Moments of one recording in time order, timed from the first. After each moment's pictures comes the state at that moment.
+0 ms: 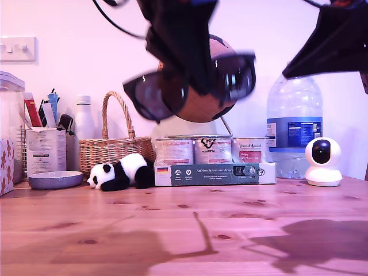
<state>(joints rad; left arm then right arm) -0.89 1.67 1.54 -1.03 0.23 0.30 0.10 1.24 0.91 -0.64 -1.00 -0.03</state>
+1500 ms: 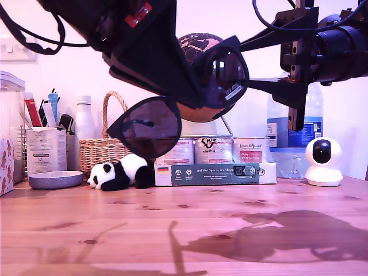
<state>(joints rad) -0.97 1.26 0.83 -0.27 0.17 0.21 0.24 1.55 0.91 -0.32 -1.42 0.19</state>
